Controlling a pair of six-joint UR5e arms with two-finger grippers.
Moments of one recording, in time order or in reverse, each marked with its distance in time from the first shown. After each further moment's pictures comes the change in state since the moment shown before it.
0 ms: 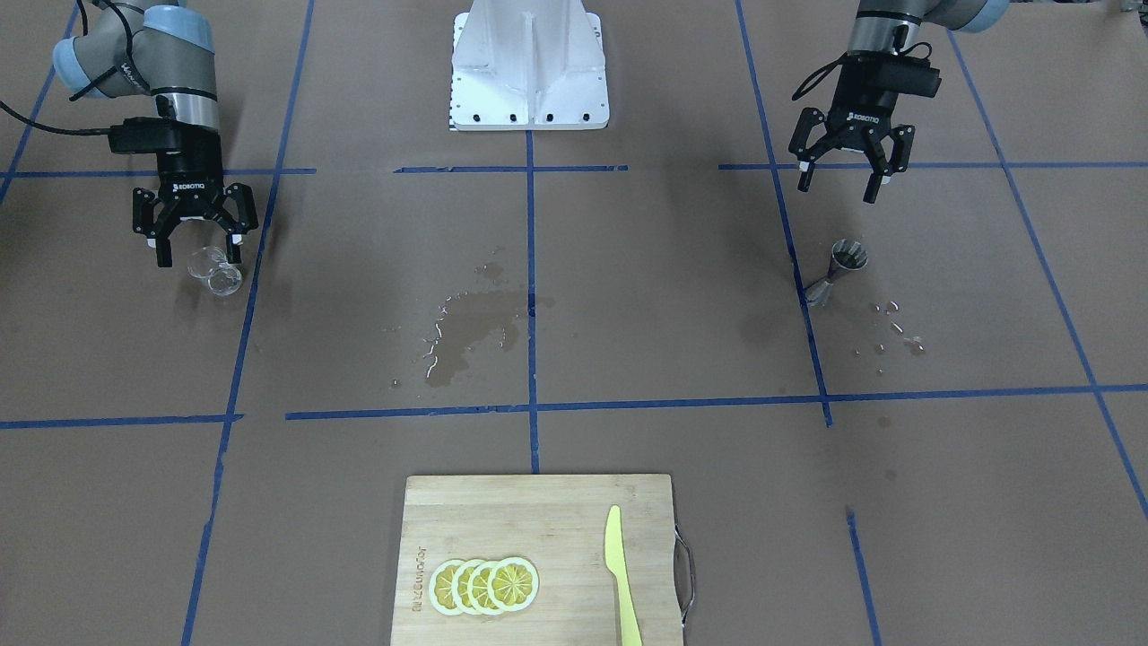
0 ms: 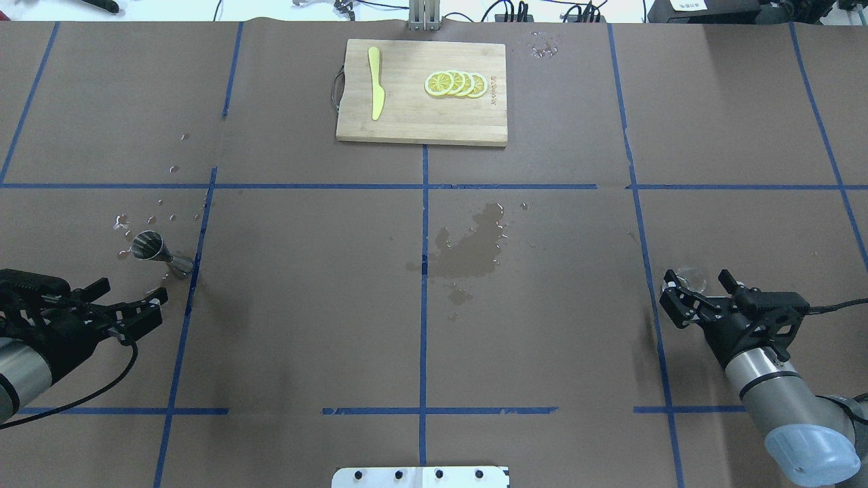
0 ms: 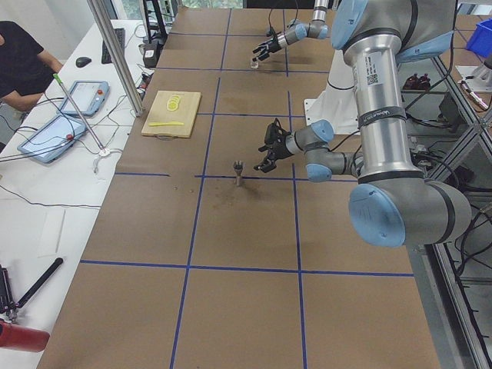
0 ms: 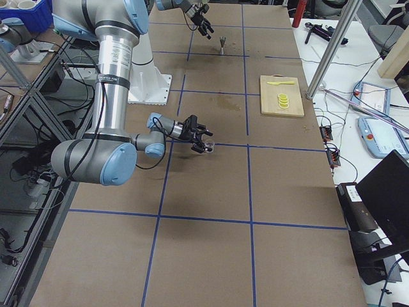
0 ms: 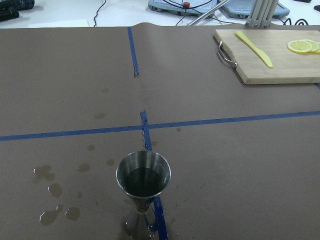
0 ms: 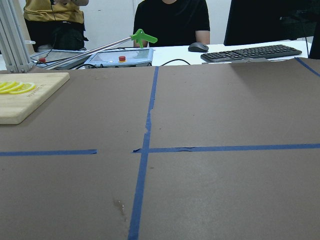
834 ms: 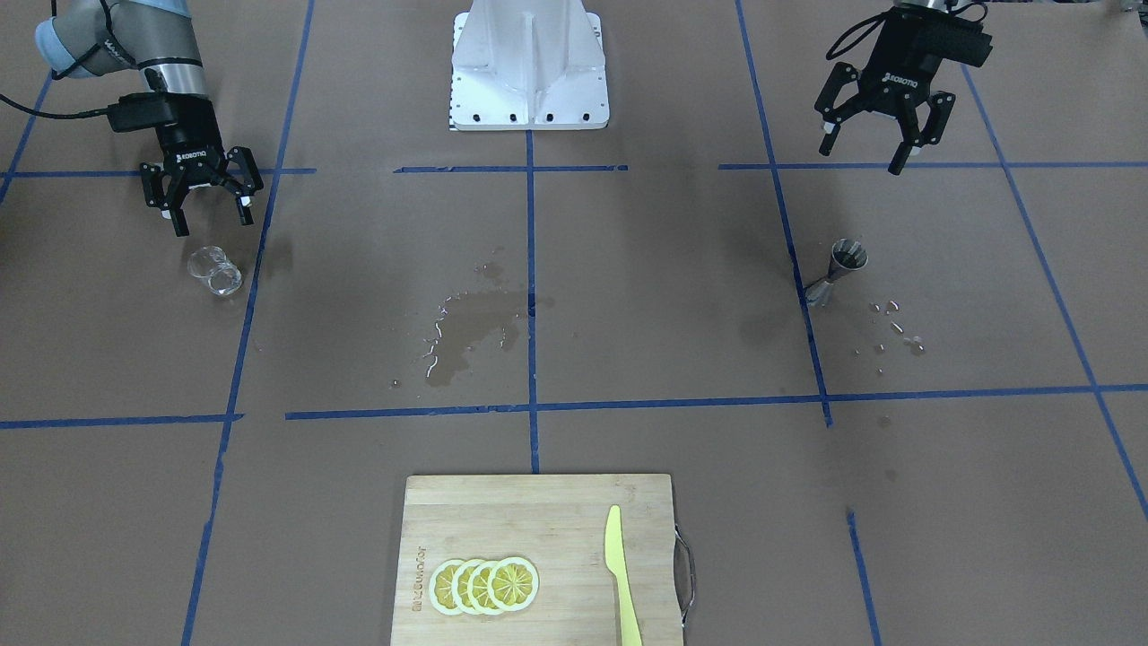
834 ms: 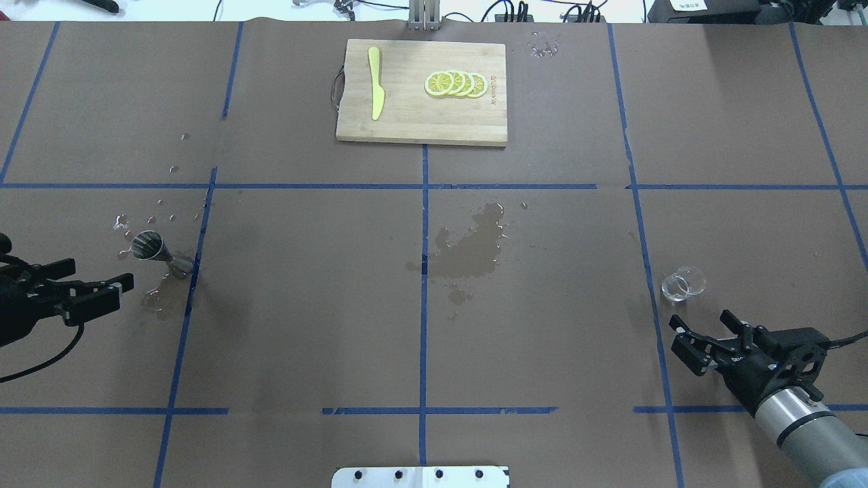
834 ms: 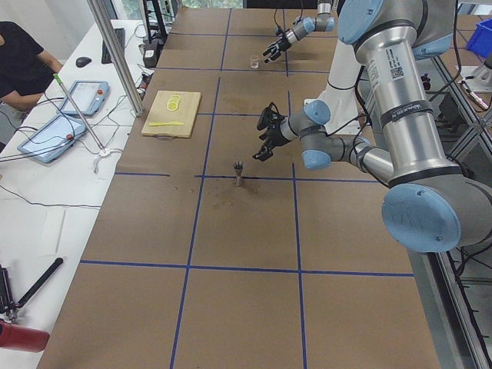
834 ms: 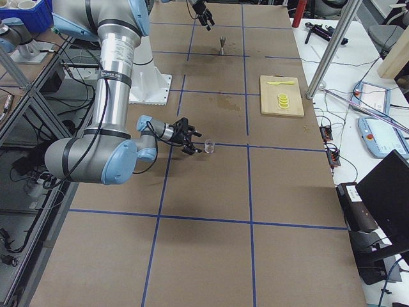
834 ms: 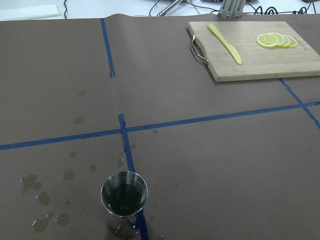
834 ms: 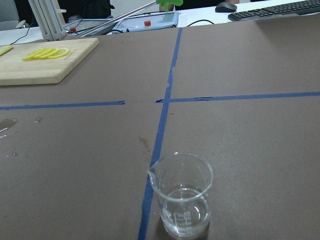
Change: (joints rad) left arm -0.226 0.071 -0.164 0.047 -0.364 0.138; right arm -0.156 -0.126 0.042 0.165 0.021 0.003
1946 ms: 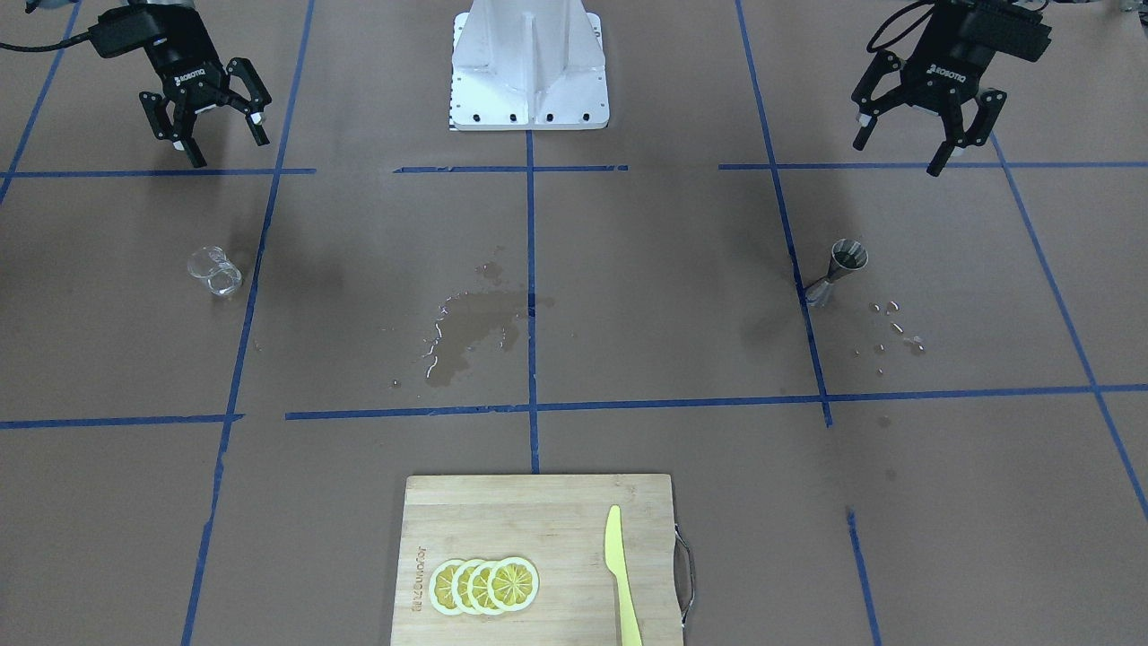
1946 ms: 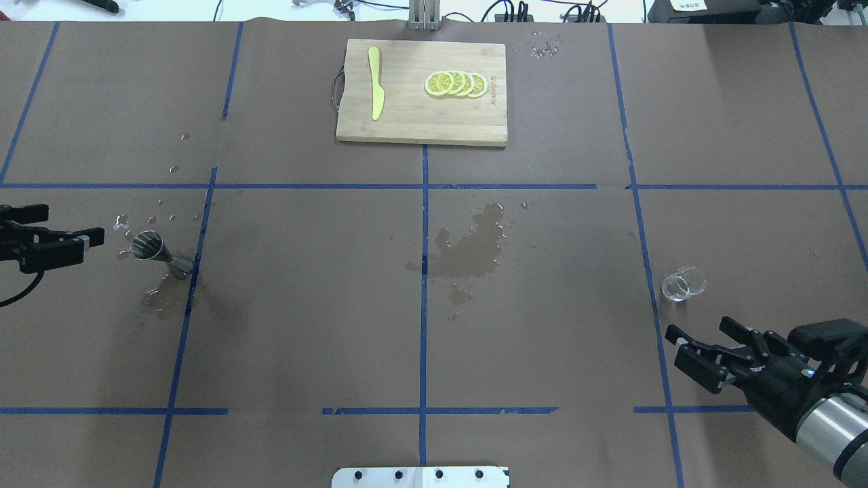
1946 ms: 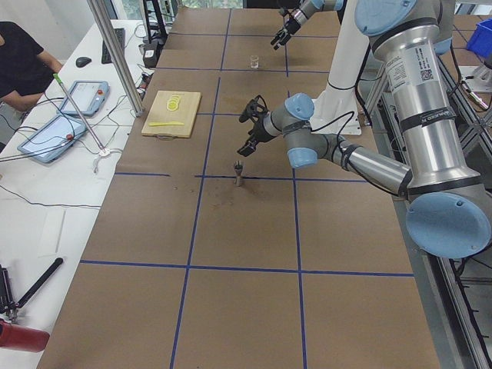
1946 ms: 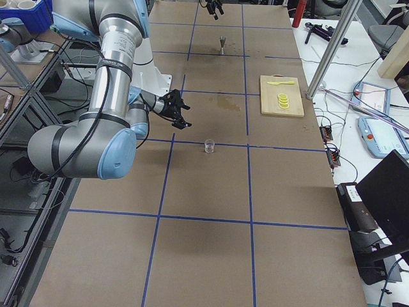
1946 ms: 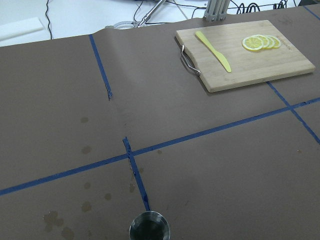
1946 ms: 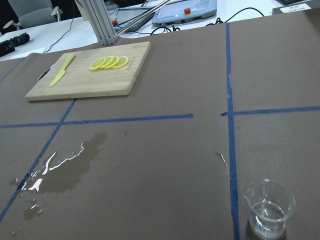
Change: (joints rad) left arm -0.327 -0.120 0.069 0.012 -0.358 0.259; right arm 0.015 -0.128 0.398 -0.157 0.152 -0.040
